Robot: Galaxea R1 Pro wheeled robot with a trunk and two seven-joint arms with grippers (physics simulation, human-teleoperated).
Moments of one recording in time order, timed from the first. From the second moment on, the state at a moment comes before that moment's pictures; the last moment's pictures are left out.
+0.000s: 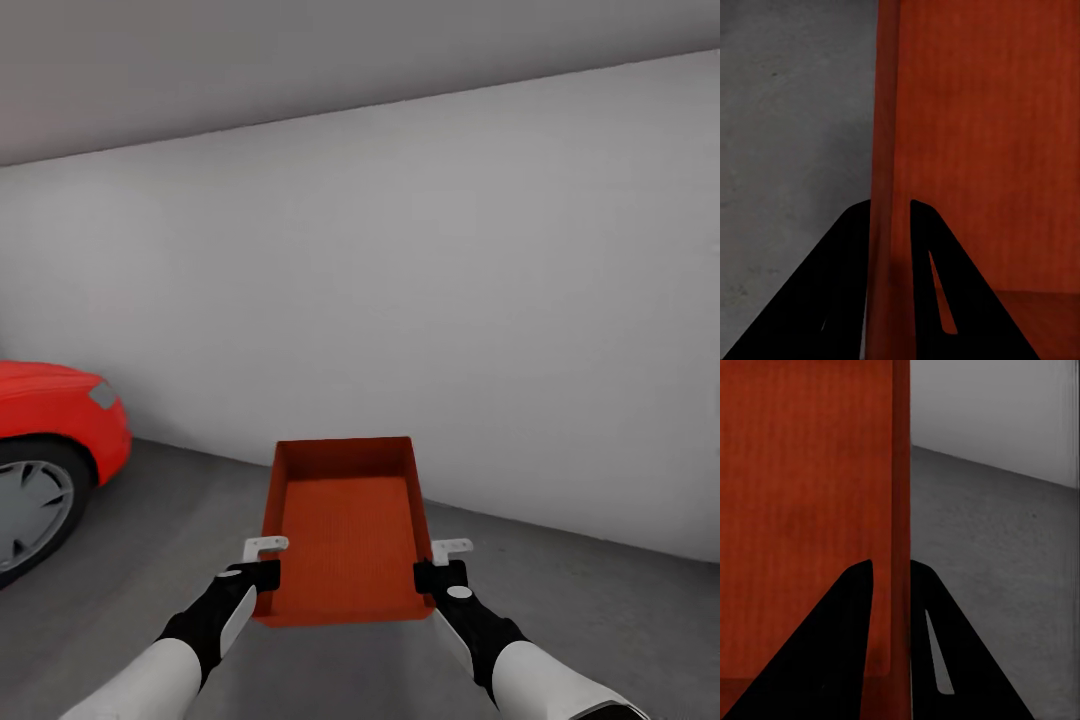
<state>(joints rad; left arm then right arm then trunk) -0.65 -0.06 0.00 -0.41 0.07 0.22 0.11 -0.67 0.13 0.23 -0.26 -0.11 -0.05 -0.20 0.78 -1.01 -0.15</state>
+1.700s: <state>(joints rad) -0.64 -0.06 0.00 -0.41 0.07 0.22 0.12 -0.67 0.13 0.23 -0.26 -0.11 -0.05 -0.20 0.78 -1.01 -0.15</state>
